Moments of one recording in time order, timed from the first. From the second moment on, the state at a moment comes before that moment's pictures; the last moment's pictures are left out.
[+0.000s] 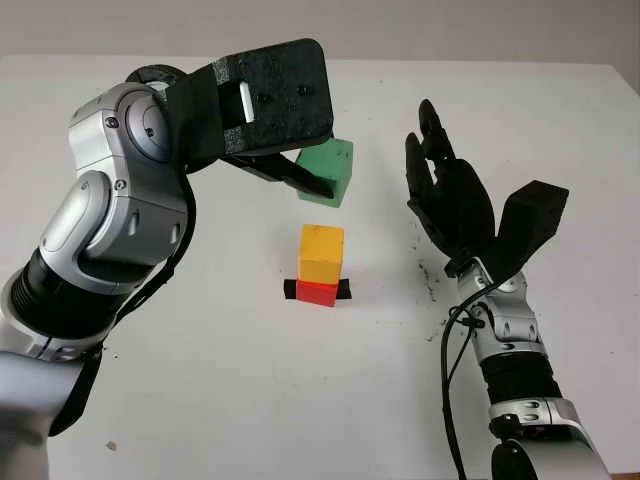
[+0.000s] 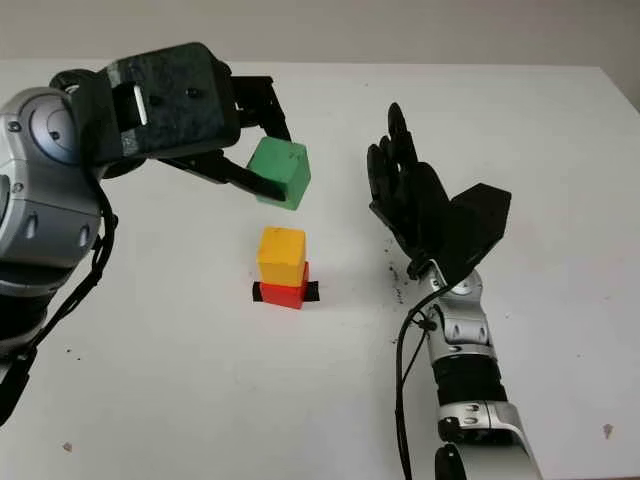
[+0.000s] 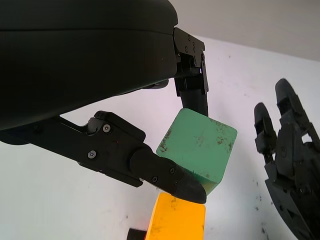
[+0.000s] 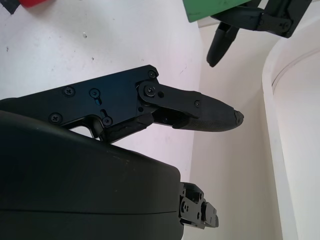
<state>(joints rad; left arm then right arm) -1.01 0.59 -0.39 -0.32 0.50 0.95 -0.92 -0.54 -0.14 -0.11 0.44 0.18 -0.10 0.29</state>
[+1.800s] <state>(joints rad) -1.19 0.72 -0.65 -0.36 0.32 1.23 -0.93 -0.54 -0.12 -0.10 0.45 0.17 -0.09 0.26</state>
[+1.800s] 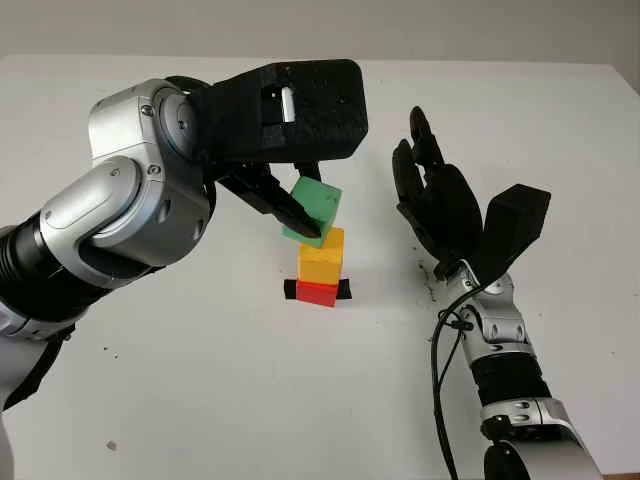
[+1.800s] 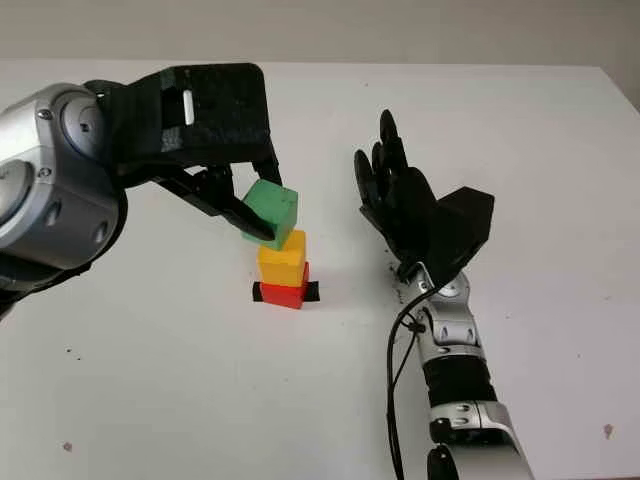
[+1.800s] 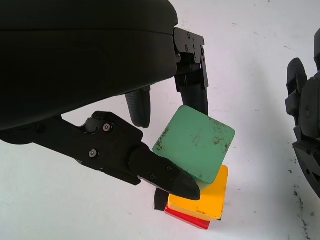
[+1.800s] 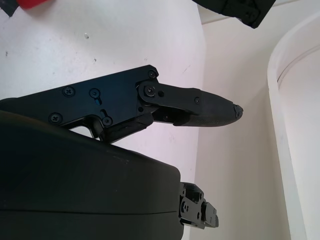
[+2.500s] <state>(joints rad) -1.18 0.73 -0.65 -0.37 0.27 1.19 -0.89 -0.54 -0.12 -0.10 0.44 0.18 -0.09 0.26</state>
